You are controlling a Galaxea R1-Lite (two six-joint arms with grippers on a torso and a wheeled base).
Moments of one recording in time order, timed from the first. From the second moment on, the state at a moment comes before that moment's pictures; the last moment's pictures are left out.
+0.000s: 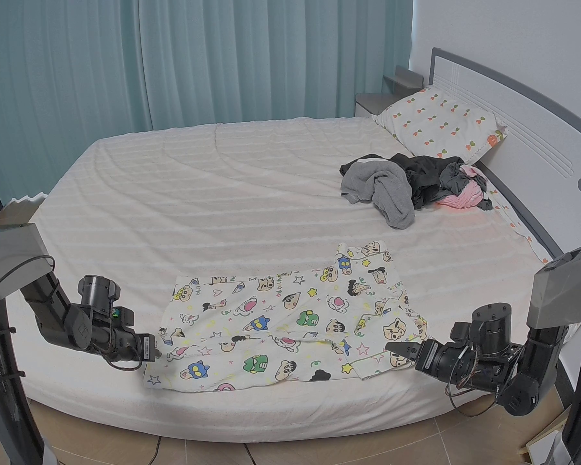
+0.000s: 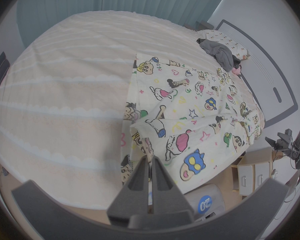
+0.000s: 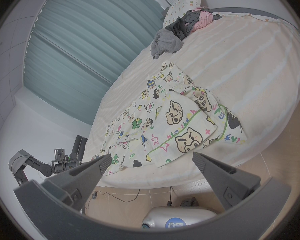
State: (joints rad) left arm 0.05 2.21 -0.70 -0.48 -0.27 -0.06; right arm 0.39 2.20 -0.23 -1.41 0.16 0.77
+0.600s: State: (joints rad) left arm 0.06 2.25 -0.74 -0.48 -0.25 -0.06; right arm 0.39 2.20 -0.23 -1.41 0.16 0.77
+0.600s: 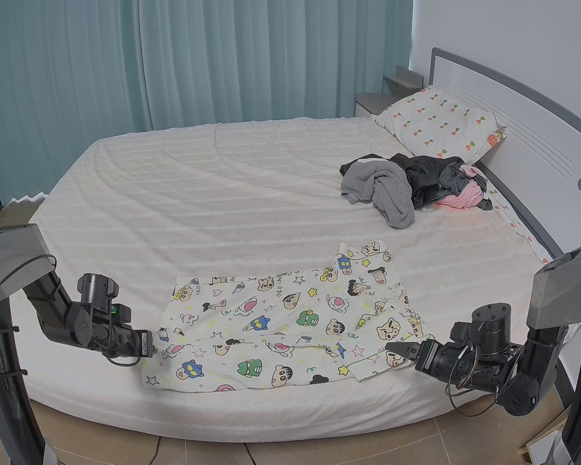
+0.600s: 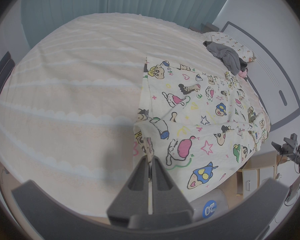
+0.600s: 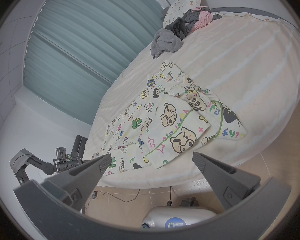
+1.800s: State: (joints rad) left arm 0.02 2.26 -0.74 -0.53 -0.25 -0.07; right arm 0.15 2.37 -0.96 -0.71 0.53 0.09
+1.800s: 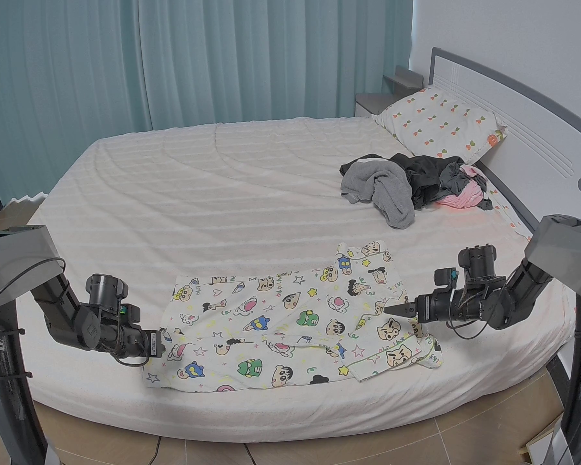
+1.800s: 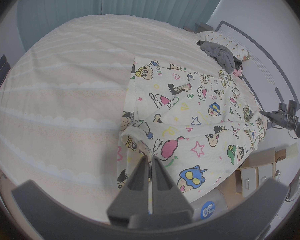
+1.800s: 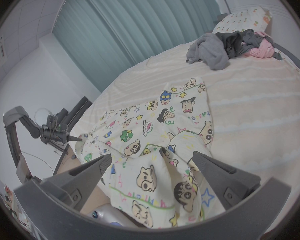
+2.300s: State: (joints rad) left arm 0.02 2.26 -0.74 -0.53 -0.25 -0.07; right arm 0.19 2.48 -1.07 -0.62 0.53 0.05
